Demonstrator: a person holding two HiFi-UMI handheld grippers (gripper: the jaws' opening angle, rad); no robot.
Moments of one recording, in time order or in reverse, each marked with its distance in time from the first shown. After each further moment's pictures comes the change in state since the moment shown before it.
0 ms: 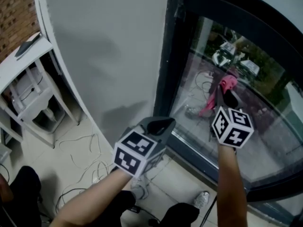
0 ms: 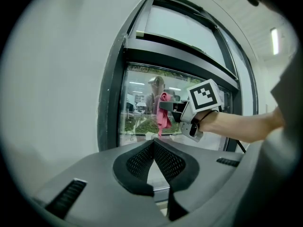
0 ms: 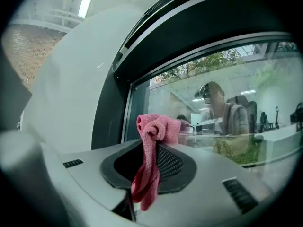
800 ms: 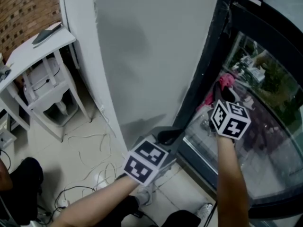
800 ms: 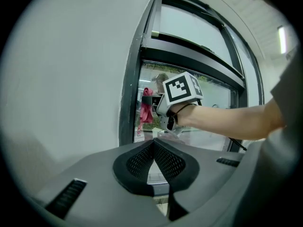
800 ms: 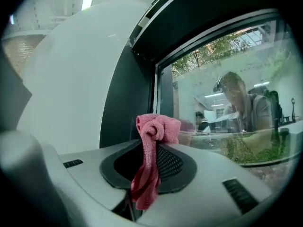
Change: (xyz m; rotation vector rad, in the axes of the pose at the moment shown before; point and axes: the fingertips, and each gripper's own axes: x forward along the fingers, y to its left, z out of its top) left arm -0.026 0.048 -0.025 -0.033 0.034 0.058; right arm 0.091 0.094 -0.004 0.008 0.006 0.130
